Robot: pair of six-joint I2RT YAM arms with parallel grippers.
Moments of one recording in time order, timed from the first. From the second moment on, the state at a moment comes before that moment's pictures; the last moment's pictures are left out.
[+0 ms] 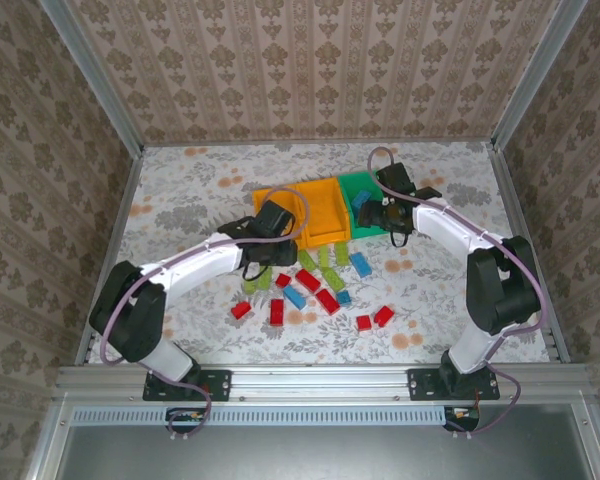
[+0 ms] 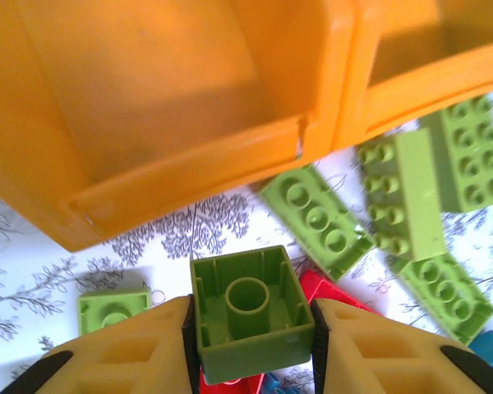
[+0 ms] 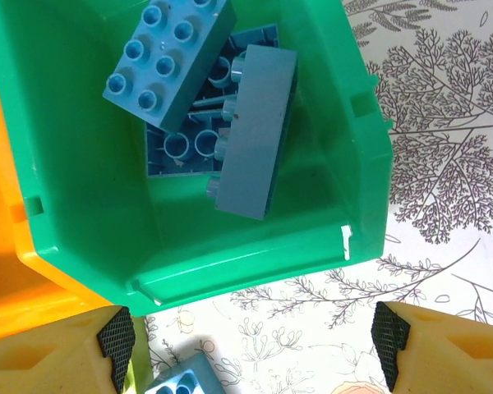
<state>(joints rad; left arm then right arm) -0.73 1.54 1.05 -0.55 -0.04 -0.54 0.30 1.69 1.22 -0.59 0.06 0.45</state>
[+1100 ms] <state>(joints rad) -0.54 1.71 1.21 -0.45 -0.02 -0.43 0.64 1.85 1.26 -0.54 -0.01 0.58</state>
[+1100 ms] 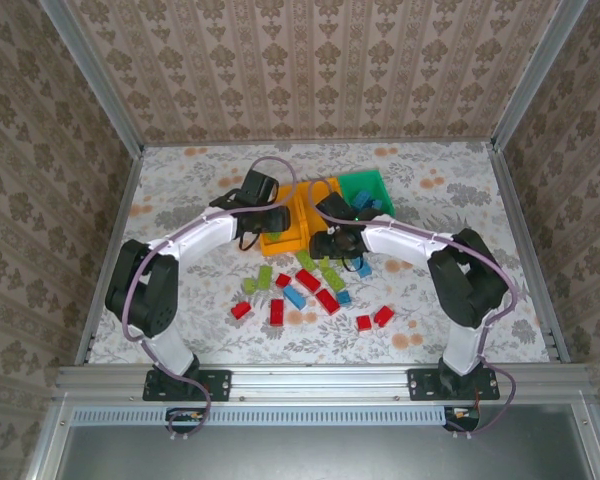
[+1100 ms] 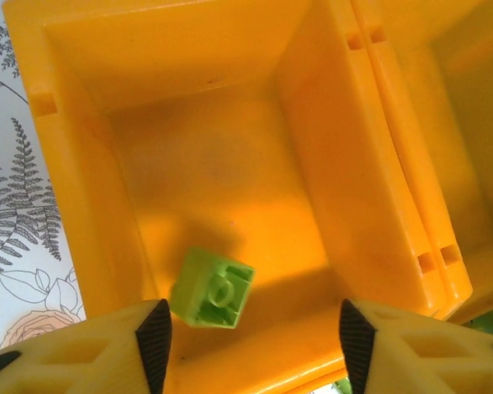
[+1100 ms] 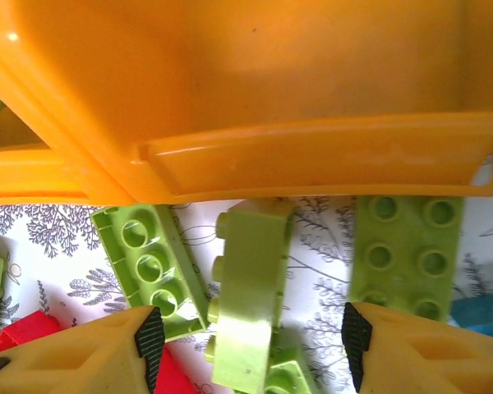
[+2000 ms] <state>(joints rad) -0.40 1.40 0.93 -0.45 -0.07 -0.45 0.69 1.94 1.40 -0.62 0.01 0.62</state>
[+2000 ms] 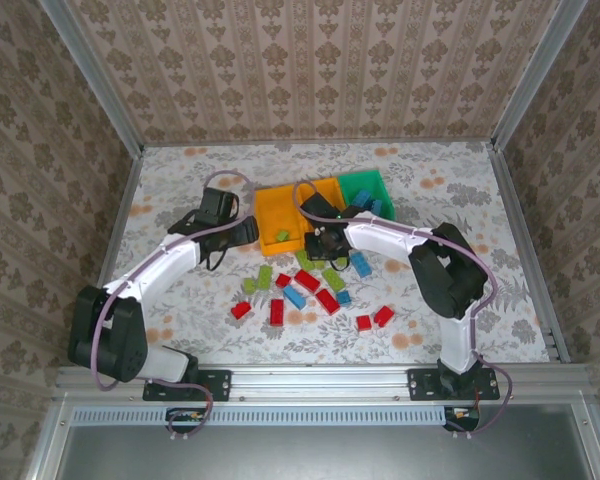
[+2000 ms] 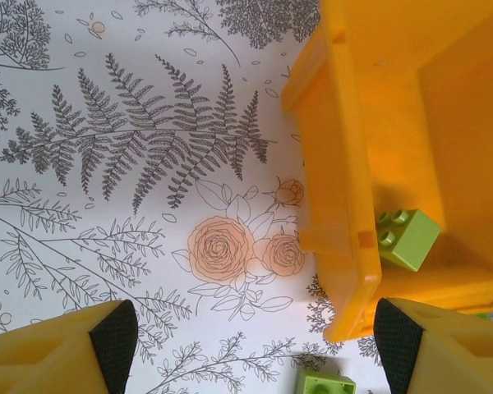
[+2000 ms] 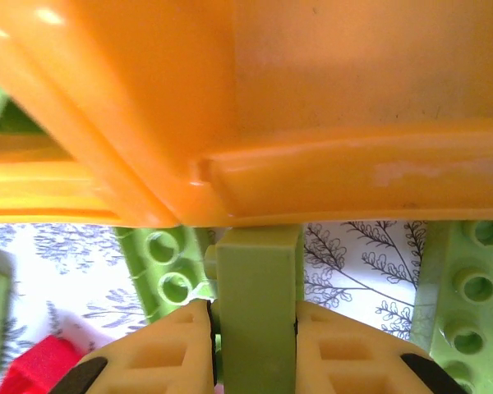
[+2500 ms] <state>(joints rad) -0.53 1.40 0.84 -0.44 0.00 -0.36 0.66 1.97 1.66 -0.54 -0.15 0.64</state>
